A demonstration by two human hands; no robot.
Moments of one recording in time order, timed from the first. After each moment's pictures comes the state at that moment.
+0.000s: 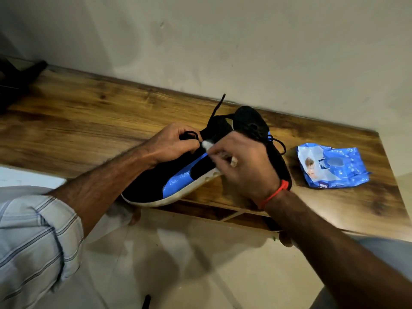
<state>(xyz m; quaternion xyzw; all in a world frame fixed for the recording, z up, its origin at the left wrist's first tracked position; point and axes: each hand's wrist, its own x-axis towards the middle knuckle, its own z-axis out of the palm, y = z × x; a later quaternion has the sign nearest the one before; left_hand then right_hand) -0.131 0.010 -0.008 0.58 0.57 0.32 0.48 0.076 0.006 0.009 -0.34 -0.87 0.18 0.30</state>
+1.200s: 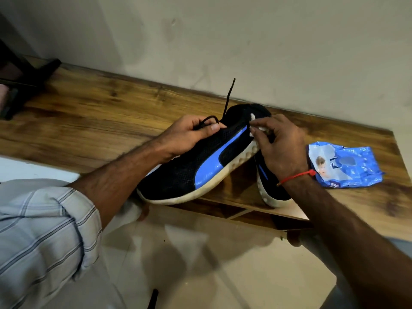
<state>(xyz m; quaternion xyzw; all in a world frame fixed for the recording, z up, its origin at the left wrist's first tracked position) -0.133 0.015 -0.012 0.54 0.50 0.38 0.56 0.099 0.043 0.006 -0.50 -0.78 0.15 0.34</state>
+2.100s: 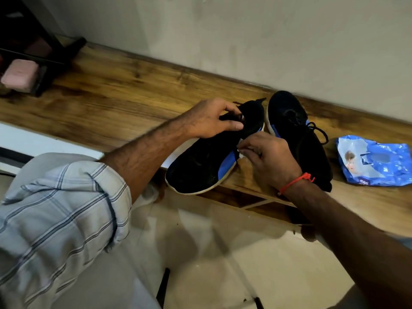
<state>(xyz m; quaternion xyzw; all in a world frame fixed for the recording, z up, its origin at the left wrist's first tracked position) -0.142 0.023 -0.001 0.66 0.64 0.21 0.34 0.068 0.014 -0.037 -0.39 -0.87 0.21 0.19</state>
